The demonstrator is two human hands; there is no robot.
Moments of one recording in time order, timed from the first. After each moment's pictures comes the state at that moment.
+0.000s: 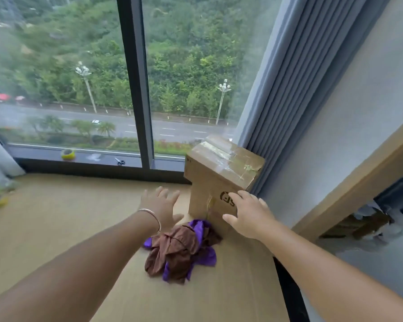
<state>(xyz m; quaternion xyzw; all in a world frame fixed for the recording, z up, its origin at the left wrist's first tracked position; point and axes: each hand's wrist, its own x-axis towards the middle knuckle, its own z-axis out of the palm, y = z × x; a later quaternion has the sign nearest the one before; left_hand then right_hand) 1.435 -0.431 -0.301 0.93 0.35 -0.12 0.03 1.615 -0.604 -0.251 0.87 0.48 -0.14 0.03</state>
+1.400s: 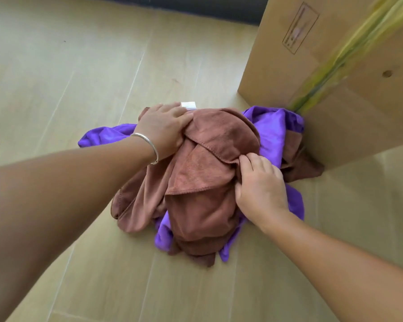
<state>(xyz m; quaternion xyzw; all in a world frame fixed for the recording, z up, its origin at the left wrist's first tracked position) 1.585 -0.172 -1.132 0.96 0.28 -0.03 0.02 1.727 -0.384 -1.138 0.83 0.55 -0.07 0.00</state>
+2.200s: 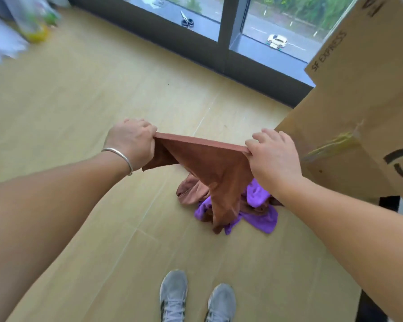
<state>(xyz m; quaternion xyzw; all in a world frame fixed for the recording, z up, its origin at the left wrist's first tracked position) 1.357 -0.220 -0.757 0.86 0.52 -0.03 0.00 1.652 -0.312 -0.741 0.69 0.72 -0.01 0.07</state>
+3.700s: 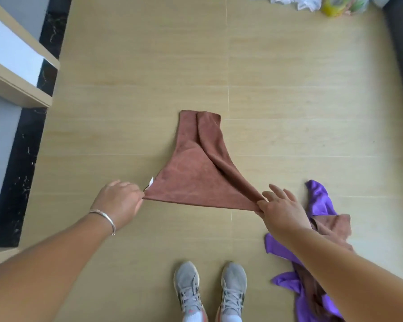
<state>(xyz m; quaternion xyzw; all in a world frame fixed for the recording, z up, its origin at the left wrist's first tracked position) 1.067 -0.656 -0.788 0.48 0.85 -0.15 0.17 1.323 -0.370 -0.802 0.20 0.93 -0.07 0.30</state>
